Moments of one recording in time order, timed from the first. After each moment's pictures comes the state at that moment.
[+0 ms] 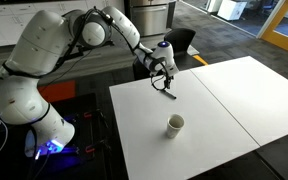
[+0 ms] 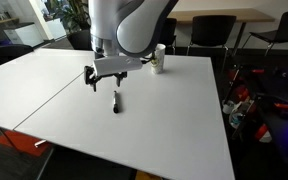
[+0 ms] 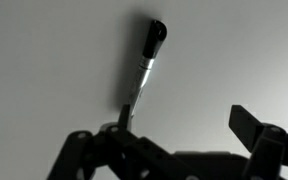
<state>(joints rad) 0.38 0.84 -0.20 -1.63 0.13 2.76 0.94</state>
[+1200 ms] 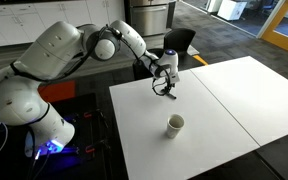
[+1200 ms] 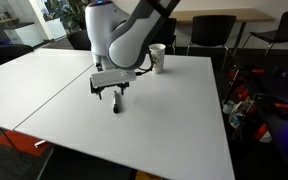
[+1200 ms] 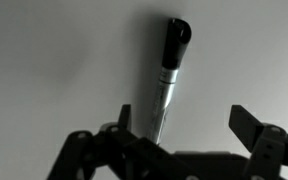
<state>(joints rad) 0.32 1.01 -0.17 -1.43 0.13 2.61 1.07</state>
